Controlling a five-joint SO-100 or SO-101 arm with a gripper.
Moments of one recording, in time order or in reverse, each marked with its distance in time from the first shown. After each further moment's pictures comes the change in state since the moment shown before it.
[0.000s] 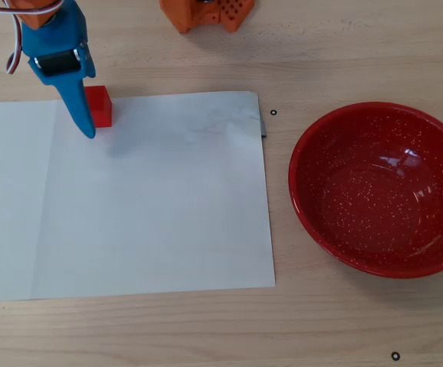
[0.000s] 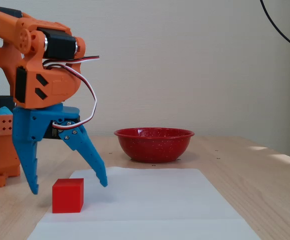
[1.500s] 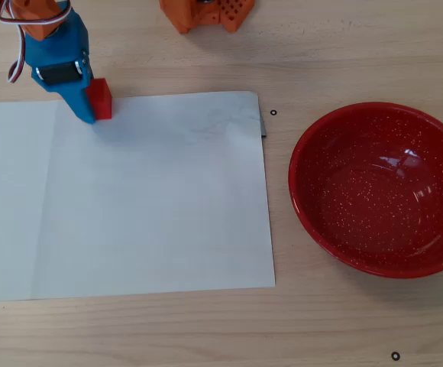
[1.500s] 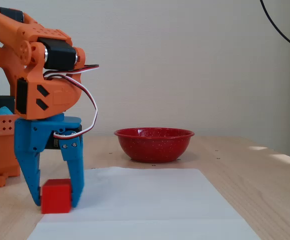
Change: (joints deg) arm 0.1 -1.6 3.0 -6.5 -1.7
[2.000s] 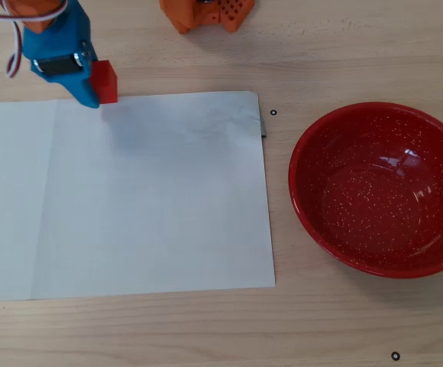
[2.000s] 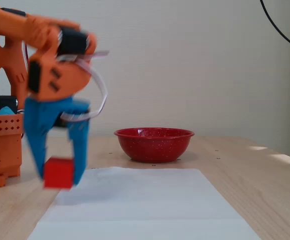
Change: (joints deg) arm 5.1 0.0 -13.6 17.4 -8.6
